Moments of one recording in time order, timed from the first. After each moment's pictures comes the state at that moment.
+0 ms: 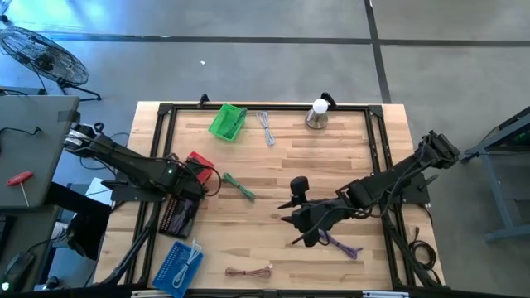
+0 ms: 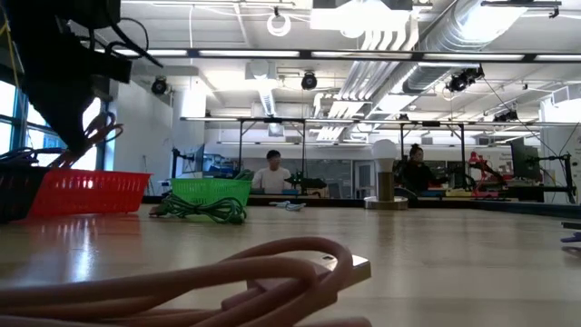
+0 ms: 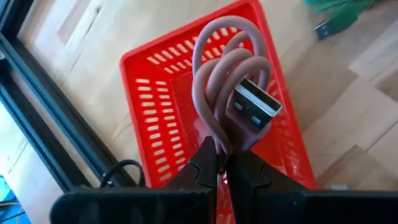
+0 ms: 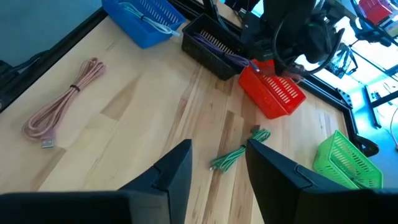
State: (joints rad) left arm -0.34 1.19 0.76 -1.20 -0.48 -1.04; right arm 0.49 1.52 1.25 -0.36 0.43 -0.19
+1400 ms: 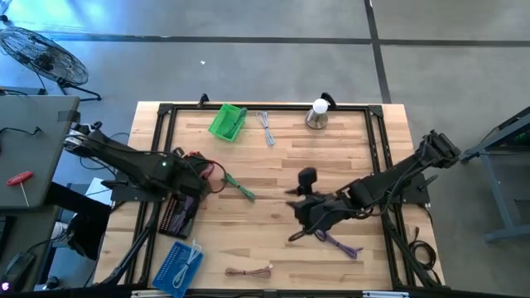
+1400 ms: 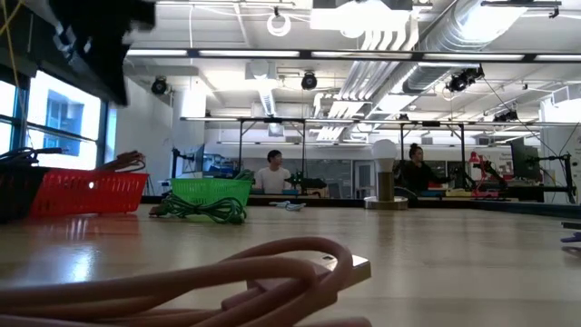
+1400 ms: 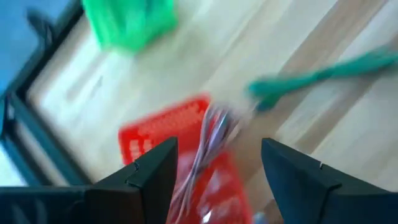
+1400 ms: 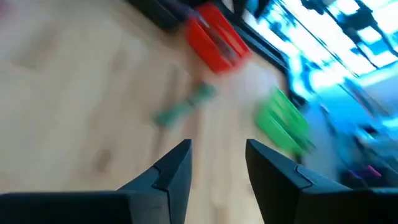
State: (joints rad) left arm -0.34 1.19 1.00 -1.23 -0.58 -0.97; right arm 0.49 1.51 1.25 -0.52 0.69 -0.17
